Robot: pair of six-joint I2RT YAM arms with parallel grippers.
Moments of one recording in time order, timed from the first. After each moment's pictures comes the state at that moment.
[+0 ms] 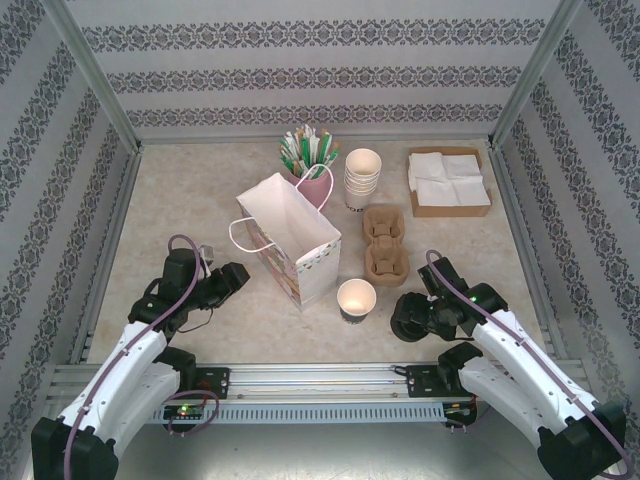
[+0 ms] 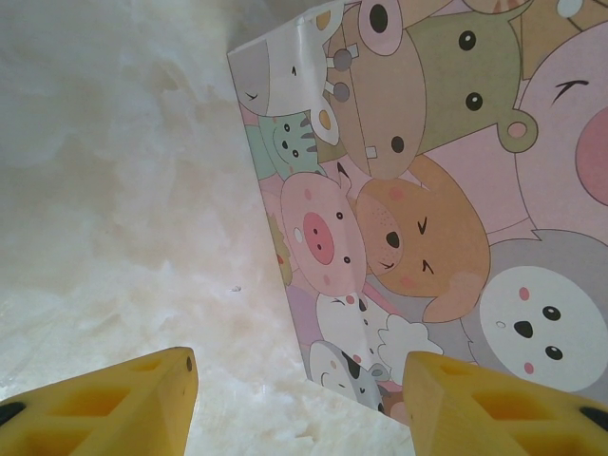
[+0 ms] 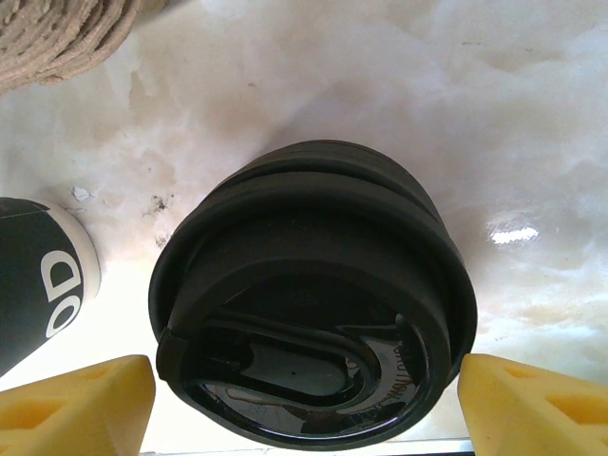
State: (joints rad) left arm -0.23 0.70 0.44 -0.50 0.37 -0.92; right arm 0.44 0.75 0.56 -1.09 -0.09 0.80
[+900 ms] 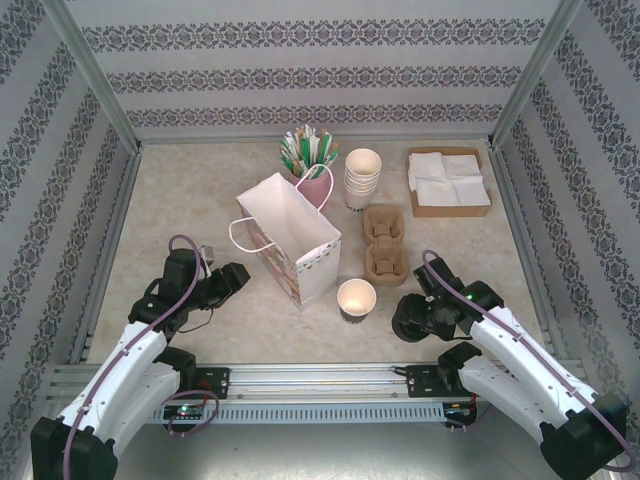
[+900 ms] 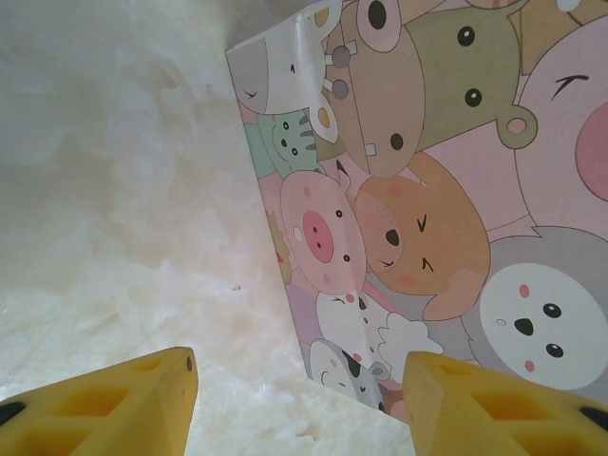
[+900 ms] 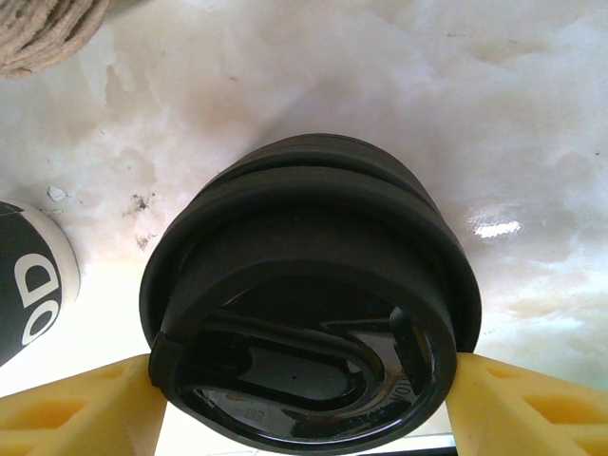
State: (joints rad) left arm -0.24 0.70 0.44 -0.50 0.36 -0.92; right arm 0.48 0.78 0.57 -1.10 -0.06 0.84
